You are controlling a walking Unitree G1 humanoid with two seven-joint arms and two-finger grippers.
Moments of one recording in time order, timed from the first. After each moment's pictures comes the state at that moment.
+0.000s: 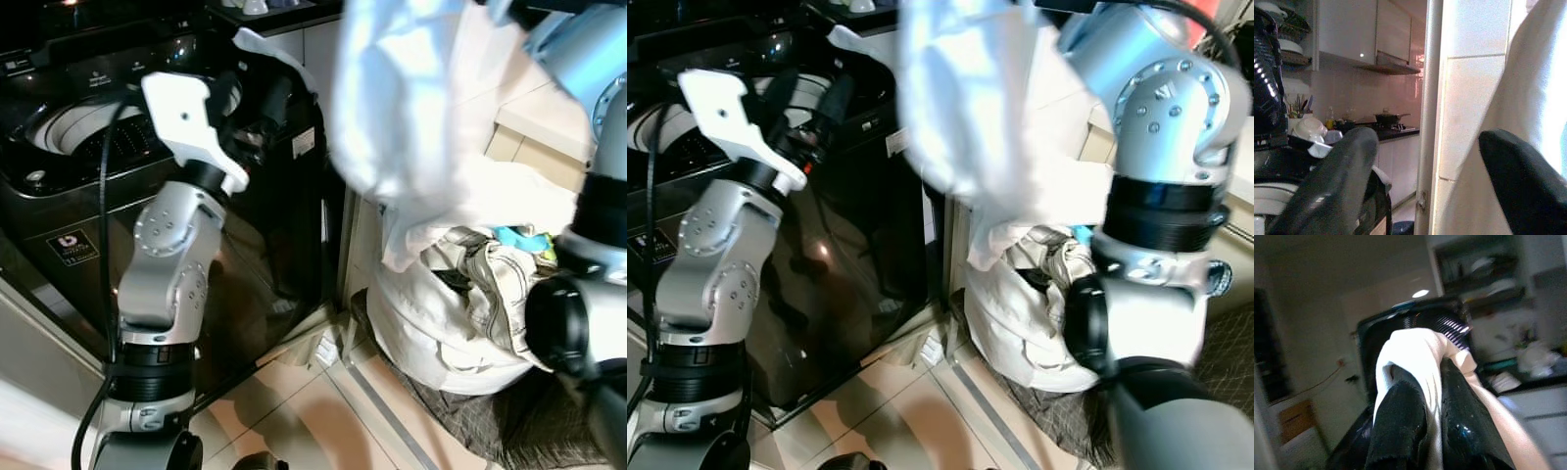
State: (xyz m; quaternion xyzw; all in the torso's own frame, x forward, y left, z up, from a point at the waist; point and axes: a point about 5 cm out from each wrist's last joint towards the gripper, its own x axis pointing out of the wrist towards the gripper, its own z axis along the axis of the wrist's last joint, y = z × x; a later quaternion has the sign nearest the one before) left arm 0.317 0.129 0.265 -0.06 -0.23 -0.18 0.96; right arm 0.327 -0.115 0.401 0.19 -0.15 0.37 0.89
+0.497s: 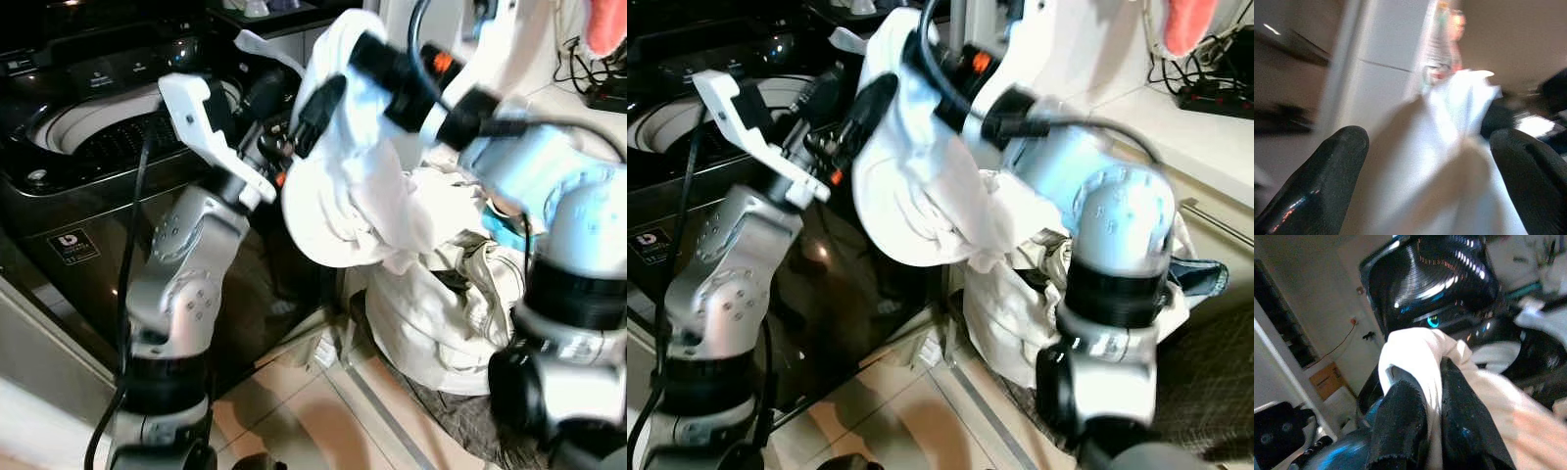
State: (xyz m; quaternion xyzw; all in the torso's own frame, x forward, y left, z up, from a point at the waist) left arm 0.291 0.098 0.261 -0.22 -0.20 -0.37 0.88; right arm 0.304 -0.088 0.315 0.24 -0.01 0.40 0.89
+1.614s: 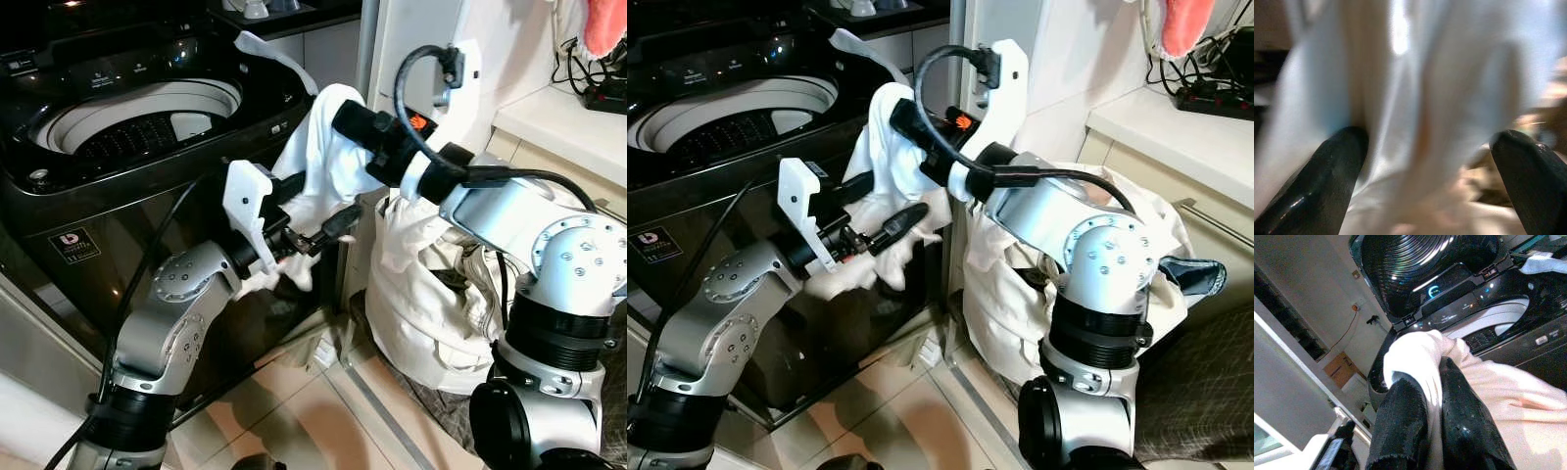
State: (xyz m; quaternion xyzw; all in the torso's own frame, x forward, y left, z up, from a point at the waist) left arm 0.291 0.105 0.195 -0.01 -0.07 -0.38 0.92; right arm 0.294 -0.084 0.290 0.28 0.06 0.39 0.87
